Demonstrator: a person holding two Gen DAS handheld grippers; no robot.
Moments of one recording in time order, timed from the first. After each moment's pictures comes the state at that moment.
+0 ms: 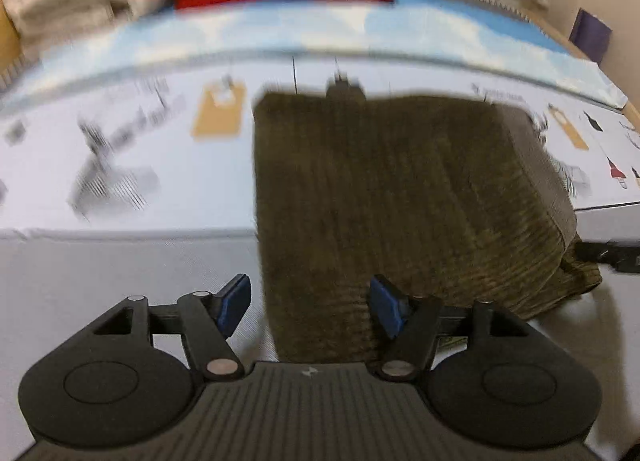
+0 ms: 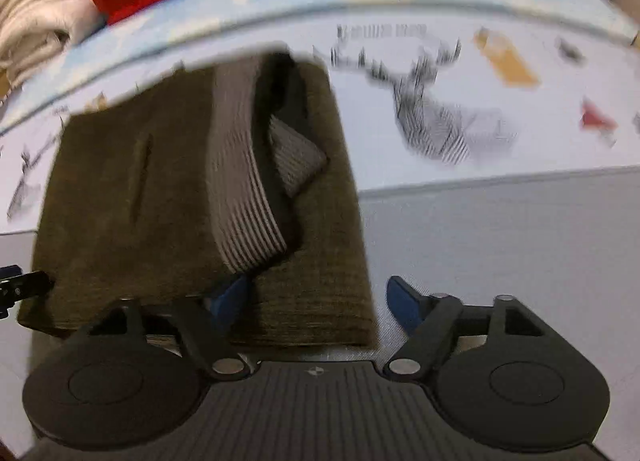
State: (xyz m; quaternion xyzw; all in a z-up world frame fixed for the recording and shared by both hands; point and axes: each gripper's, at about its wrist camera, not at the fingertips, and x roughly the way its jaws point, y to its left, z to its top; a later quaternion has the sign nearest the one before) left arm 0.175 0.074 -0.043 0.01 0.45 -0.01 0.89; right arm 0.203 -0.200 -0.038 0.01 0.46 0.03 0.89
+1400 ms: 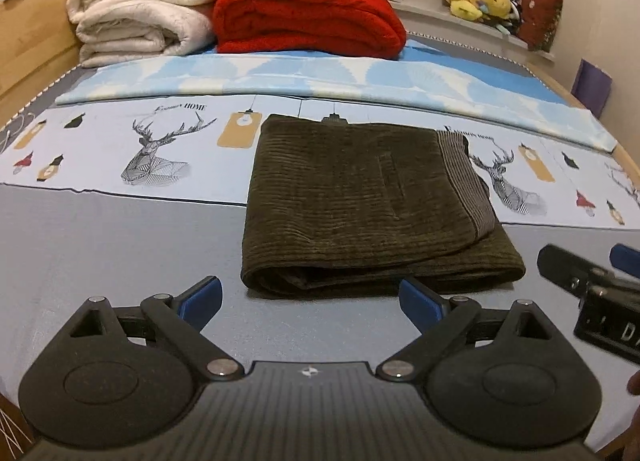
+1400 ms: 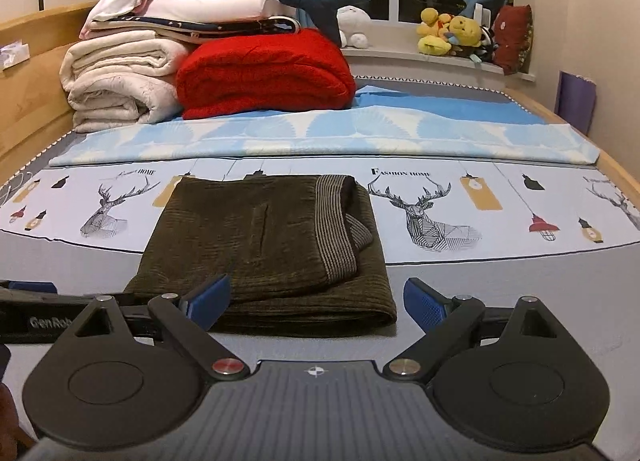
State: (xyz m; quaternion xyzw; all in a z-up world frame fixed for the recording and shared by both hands) left arm 0.057 0.018 0.008 -0.04 0.40 0.05 0.92; right arm 0.045 -0.156 0.021 -0.03 0.30 0.05 0.95
